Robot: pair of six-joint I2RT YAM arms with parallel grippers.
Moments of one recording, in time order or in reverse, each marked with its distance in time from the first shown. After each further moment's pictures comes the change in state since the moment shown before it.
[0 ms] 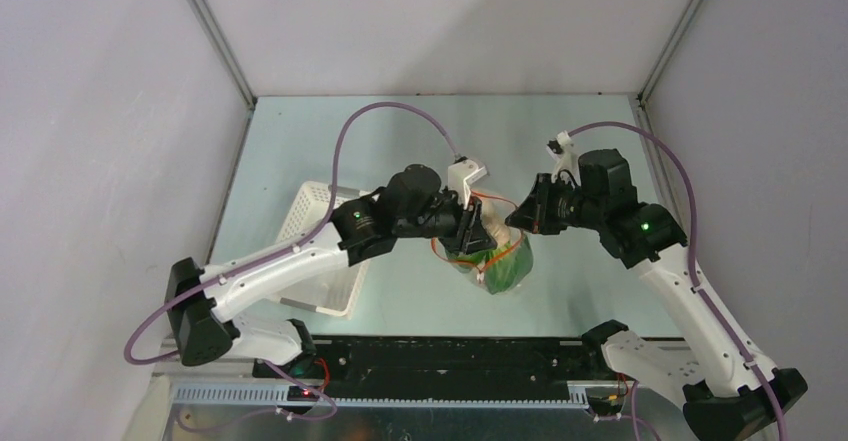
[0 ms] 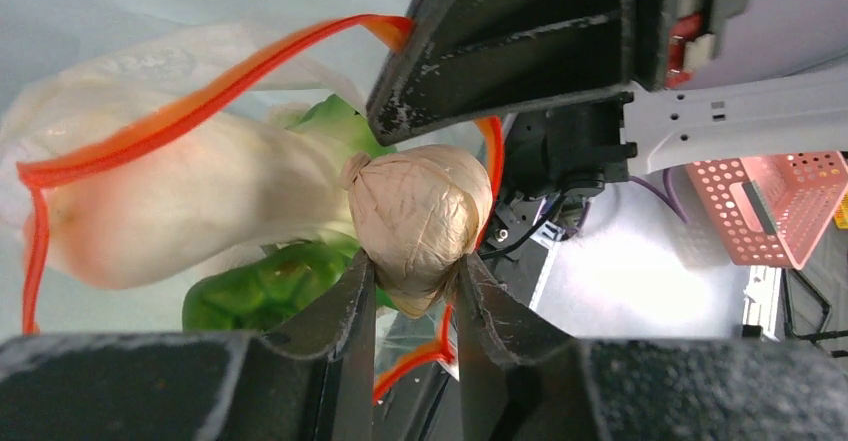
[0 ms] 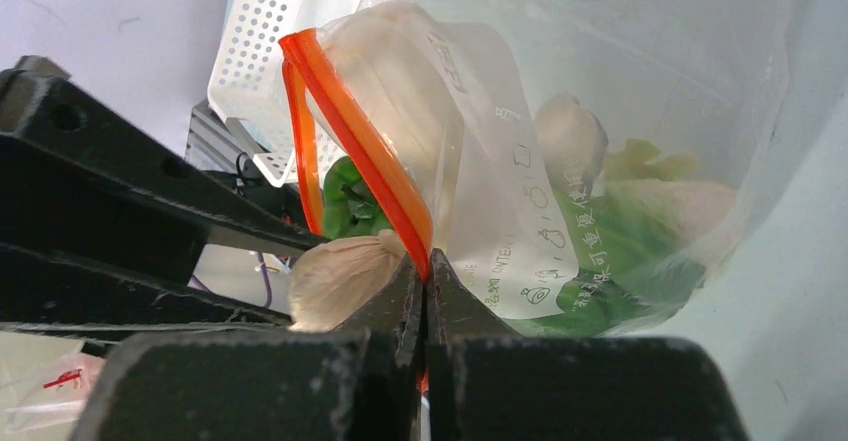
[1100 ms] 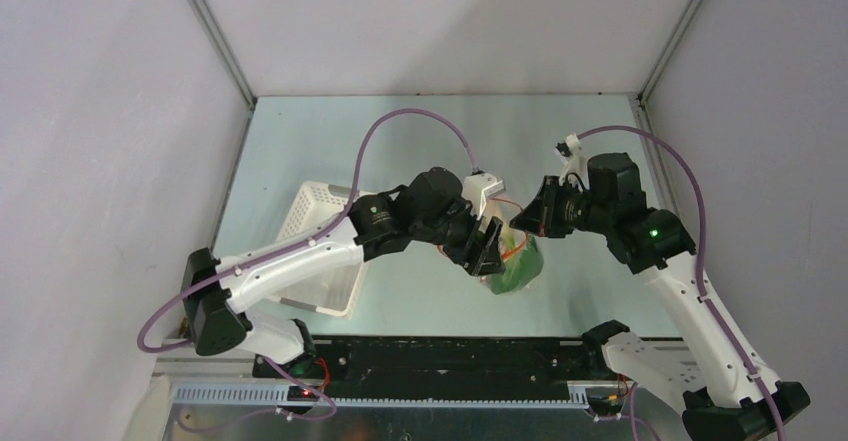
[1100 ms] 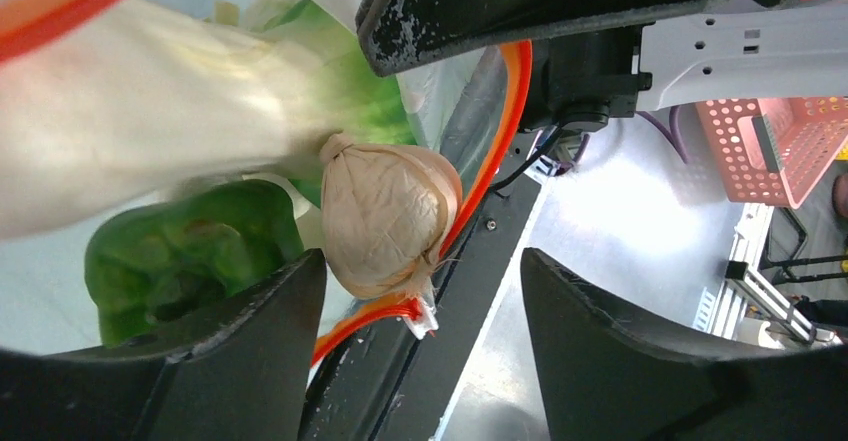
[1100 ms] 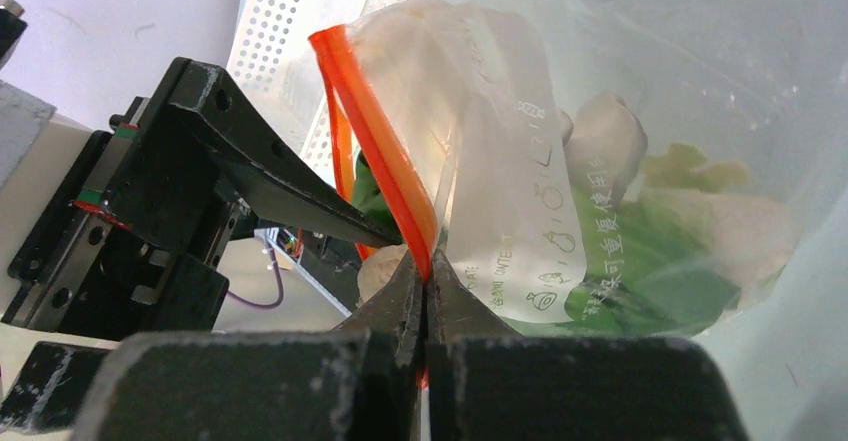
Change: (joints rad) left arm -0.045 0.105 0.117 -0.203 0.028 0.003; right arm -0.027 -0.041 -0.004 -0.029 -0.031 0.017
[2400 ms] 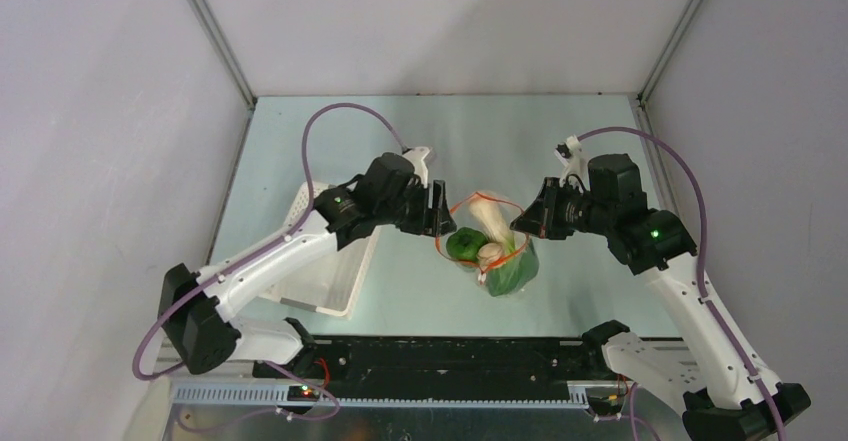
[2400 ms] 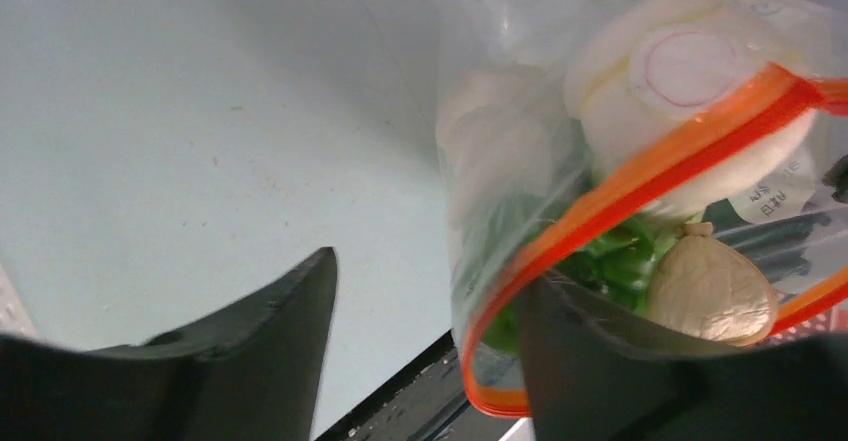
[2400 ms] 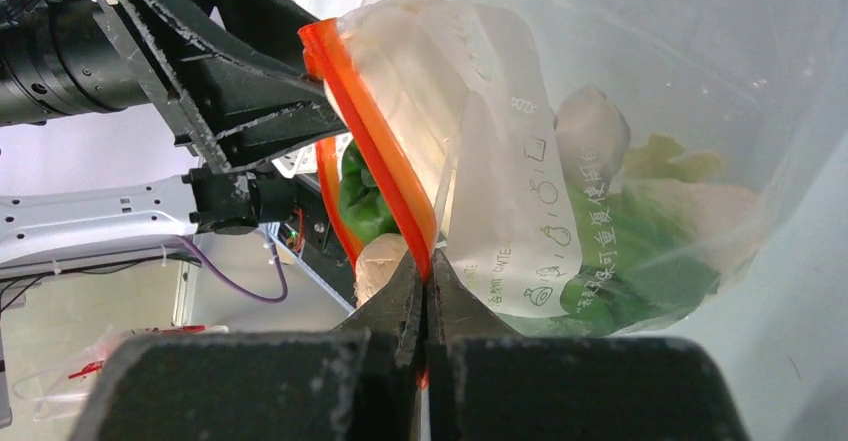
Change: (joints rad) left arm 0.264 -0.122 -0.176 -0.023 -0.191 -0.150; right arm -0.006 -0.005 0.000 -0.015 -0.007 0.000
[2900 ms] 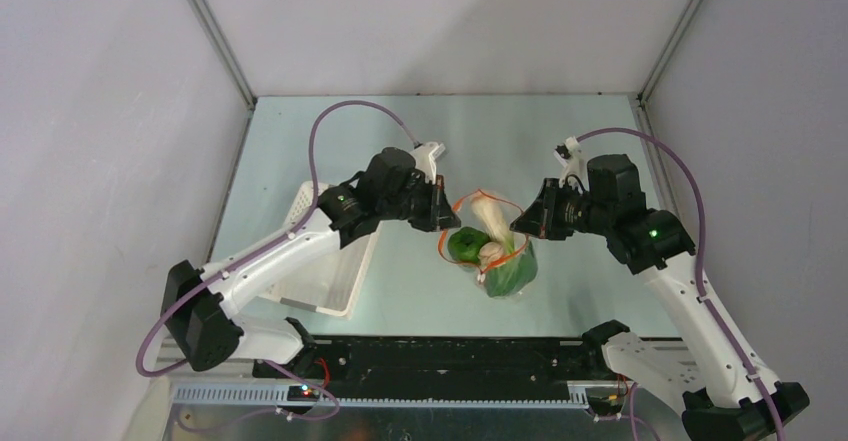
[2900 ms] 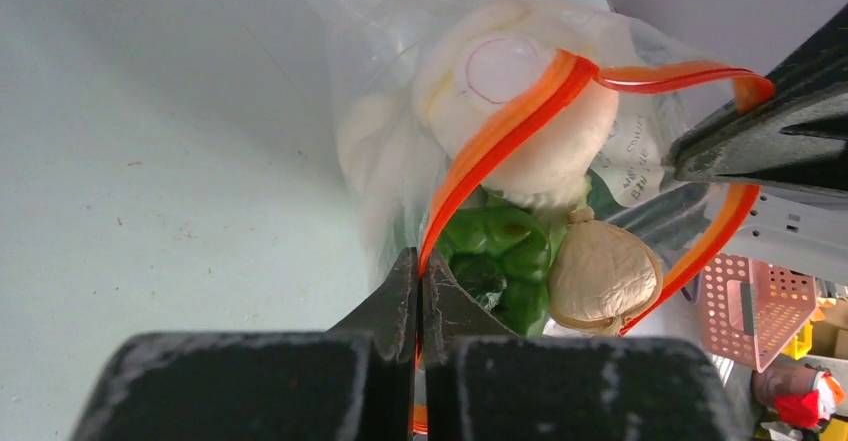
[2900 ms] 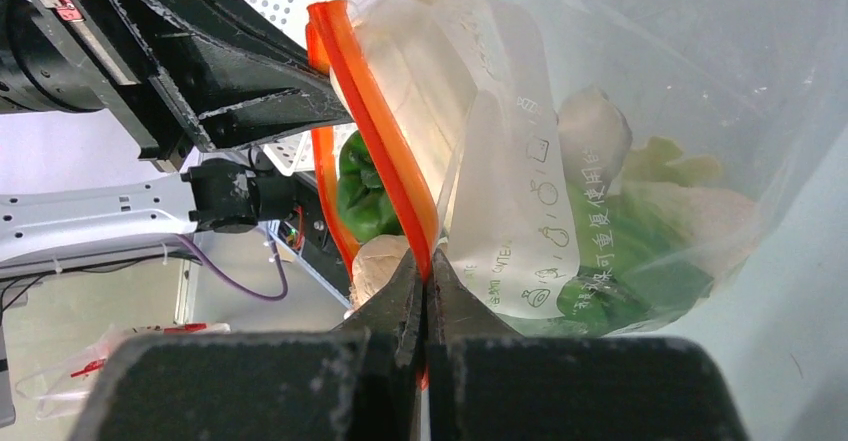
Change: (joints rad) left arm 0.000 0.029 0.008 0.126 0.162 0.000; right arm -0.002 0.002 -0.009 0.000 -0.008 0.000
